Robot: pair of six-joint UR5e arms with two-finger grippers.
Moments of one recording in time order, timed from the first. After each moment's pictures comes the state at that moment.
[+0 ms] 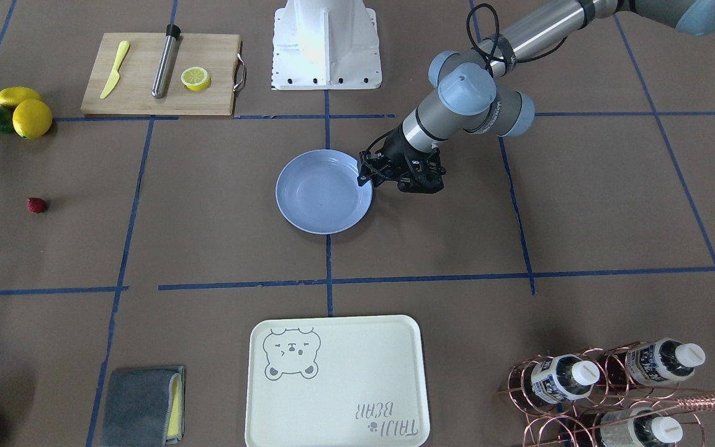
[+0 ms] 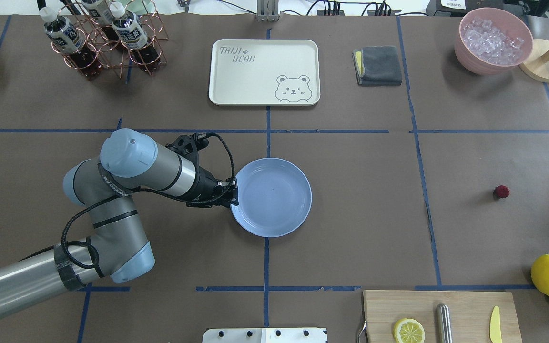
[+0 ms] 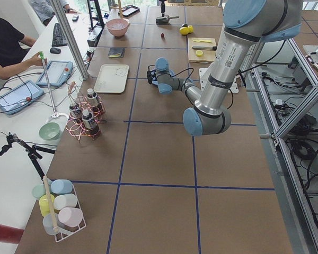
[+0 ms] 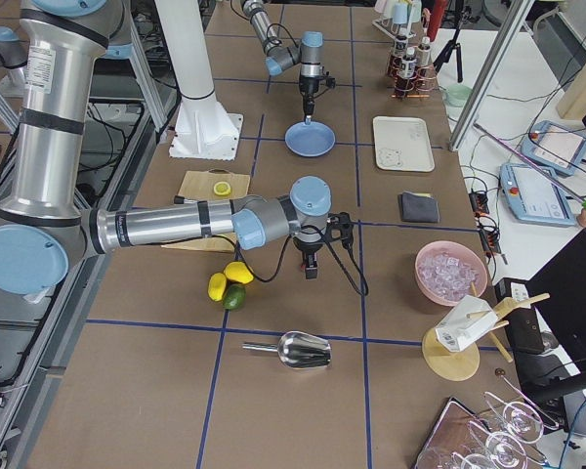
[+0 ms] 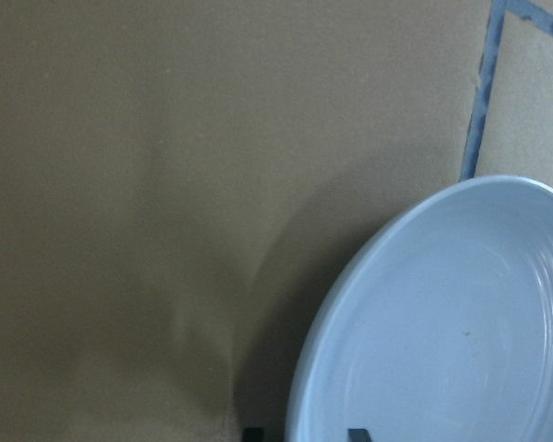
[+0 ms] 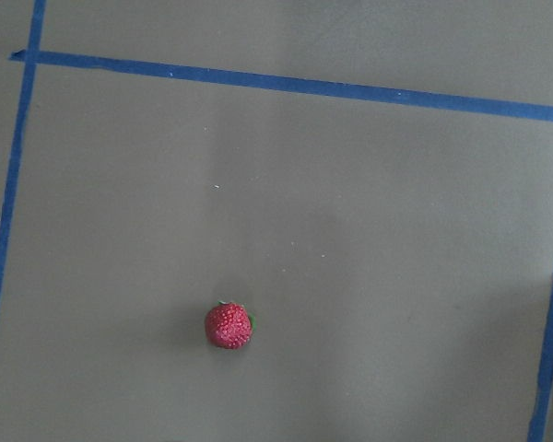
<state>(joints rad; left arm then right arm) -0.52 -2.09 -1.51 -2.34 -2.05 -1.56 1.23 -1.77 1.88 -1.32 2.36 0.37</state>
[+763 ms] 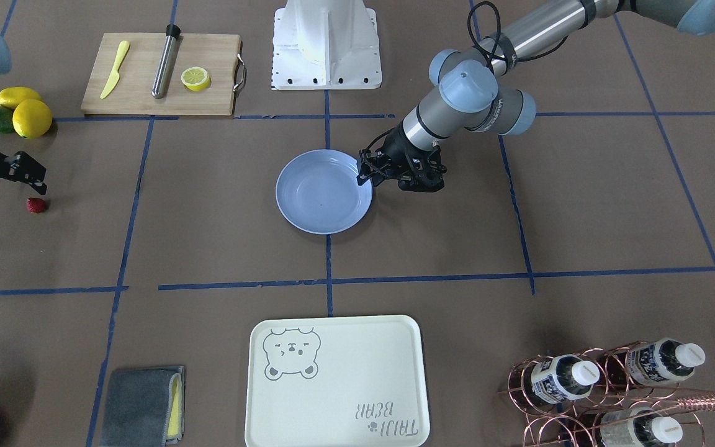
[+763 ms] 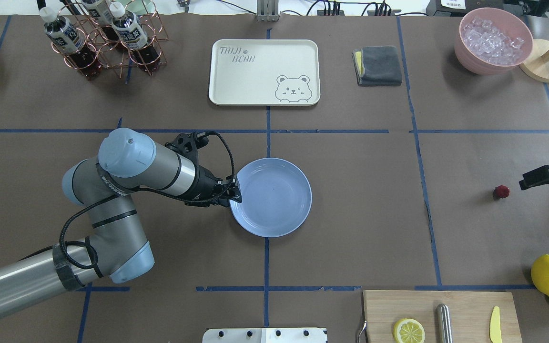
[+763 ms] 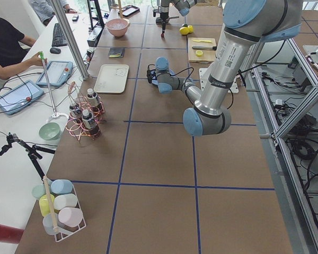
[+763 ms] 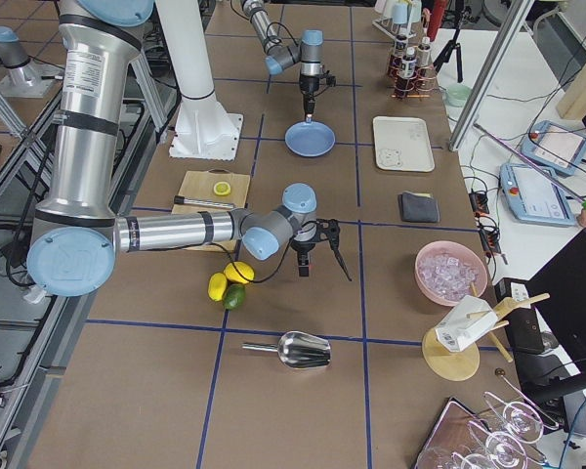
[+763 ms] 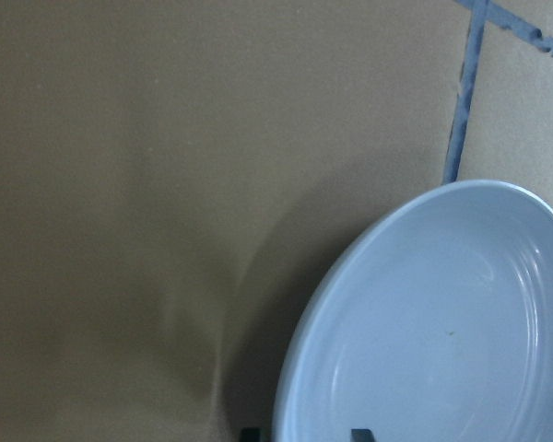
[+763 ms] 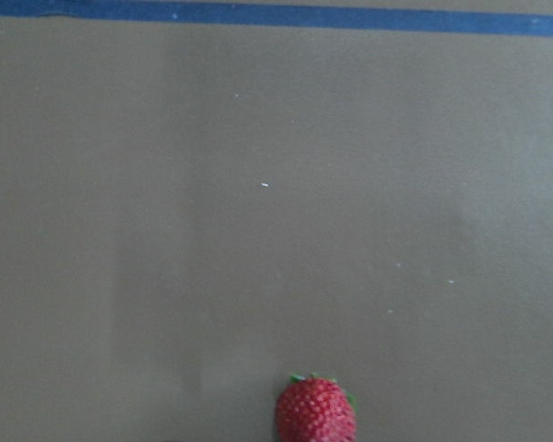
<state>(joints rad) -0.52 -2.09 -1.52 -2.33 -2.05 -1.56 0.90 -1.74 1.73 -0.92 2.10 0.85</state>
